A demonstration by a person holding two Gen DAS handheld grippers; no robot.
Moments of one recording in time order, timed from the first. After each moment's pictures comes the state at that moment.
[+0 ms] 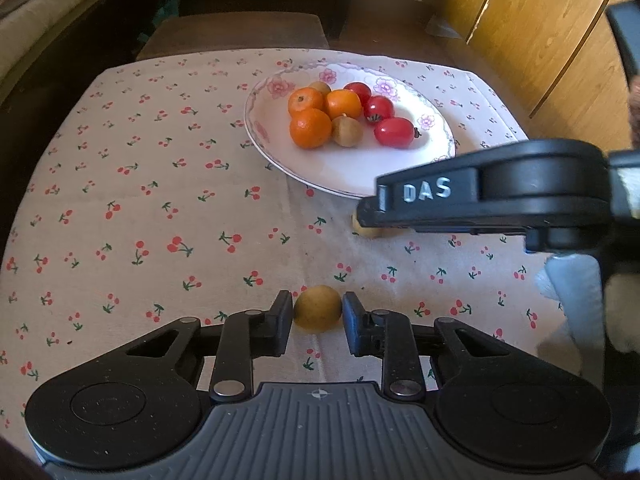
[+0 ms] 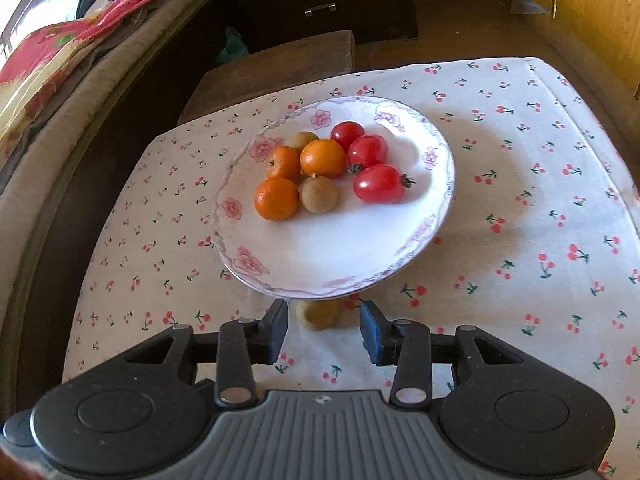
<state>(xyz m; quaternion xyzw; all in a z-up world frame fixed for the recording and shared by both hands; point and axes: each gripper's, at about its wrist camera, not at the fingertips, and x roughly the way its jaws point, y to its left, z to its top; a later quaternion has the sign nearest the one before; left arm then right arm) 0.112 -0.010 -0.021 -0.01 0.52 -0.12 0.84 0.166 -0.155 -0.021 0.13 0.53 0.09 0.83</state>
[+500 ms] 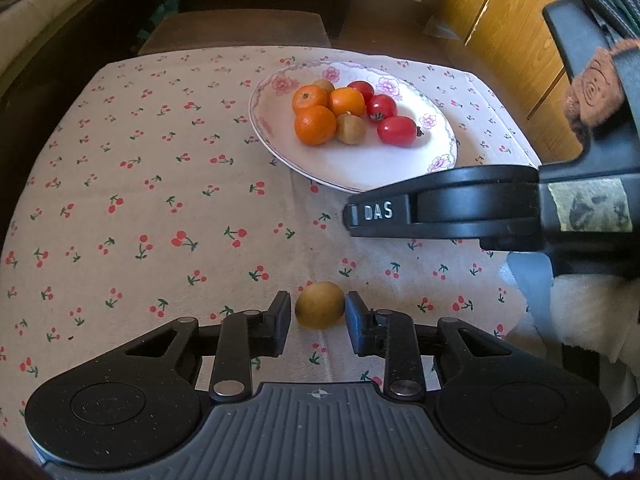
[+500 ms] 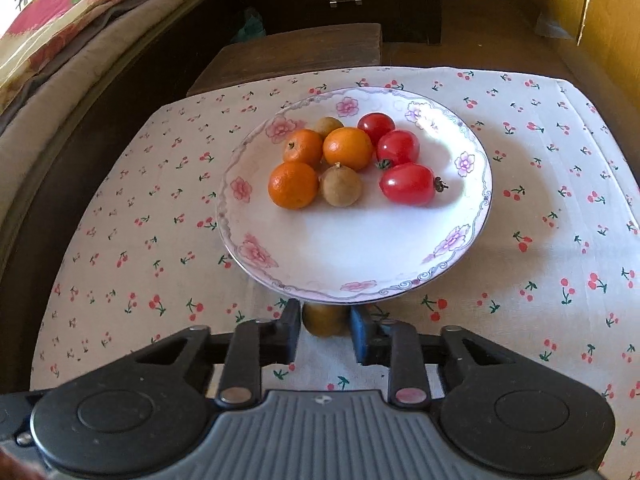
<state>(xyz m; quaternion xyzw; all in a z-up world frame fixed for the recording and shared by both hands) 0.111 -0.006 -0.021 -0.01 0.53 -0.12 0.84 0.173 -0.134 -0.032 0.07 0.53 0.11 0.84</state>
